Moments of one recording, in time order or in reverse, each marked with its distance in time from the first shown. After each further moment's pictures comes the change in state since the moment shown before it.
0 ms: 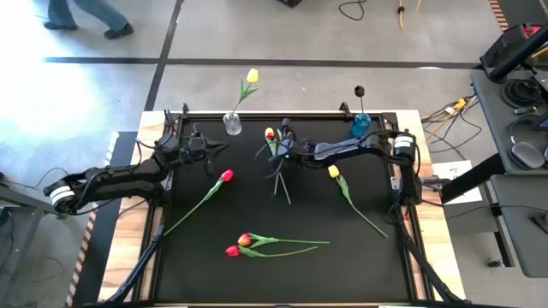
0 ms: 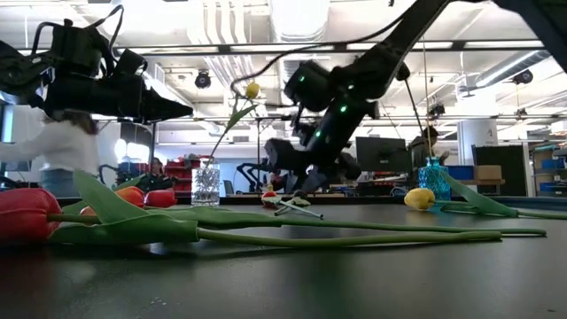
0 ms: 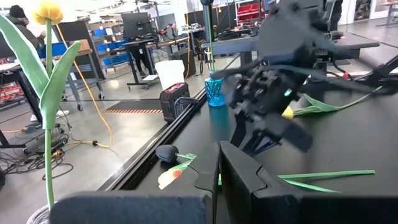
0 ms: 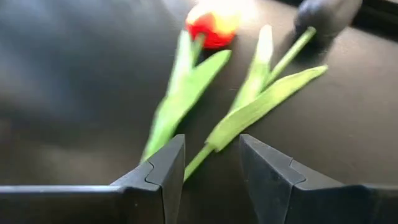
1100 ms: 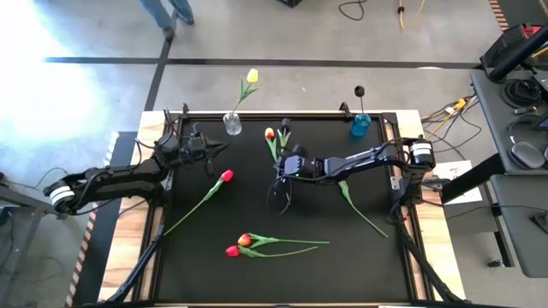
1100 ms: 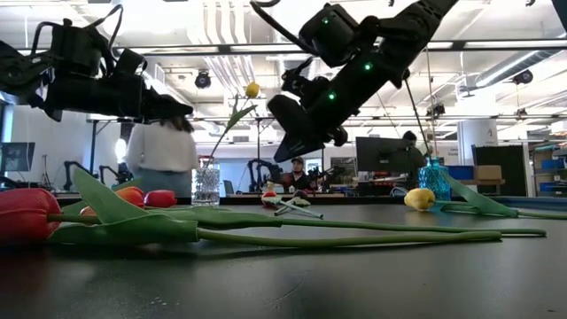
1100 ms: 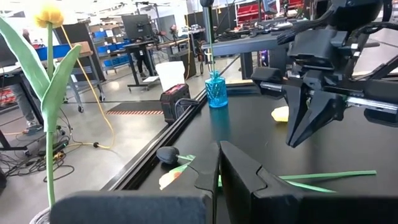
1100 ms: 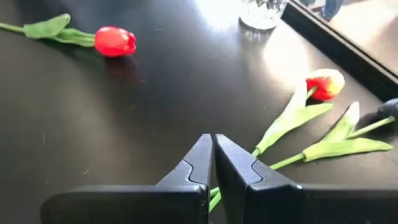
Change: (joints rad) left arm 0.000 -0.001 0.000 0.005 0.000 0.006; right arm 0.186 -0.162 -0.126 0.168 -0.043 -0.384
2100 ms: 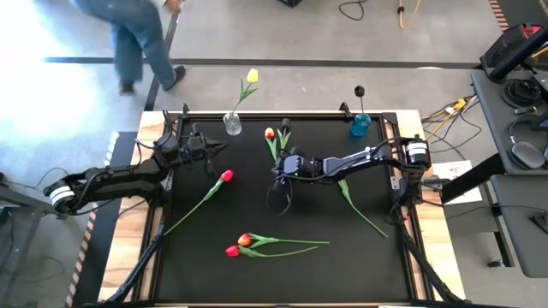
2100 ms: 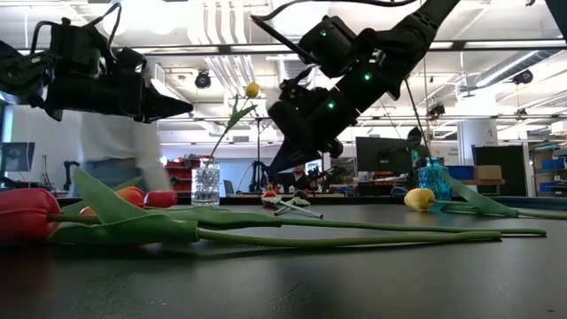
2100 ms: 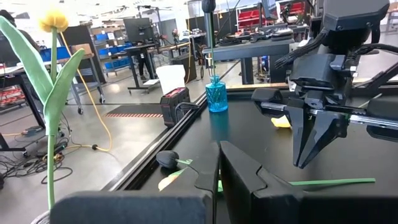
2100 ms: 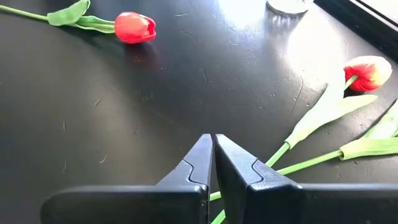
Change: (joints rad) left arm 0.000 -0.001 0.000 0.018 0.000 -0.021; right arm -0.018 0.036 -0.014 0.049 -0.113 0.002
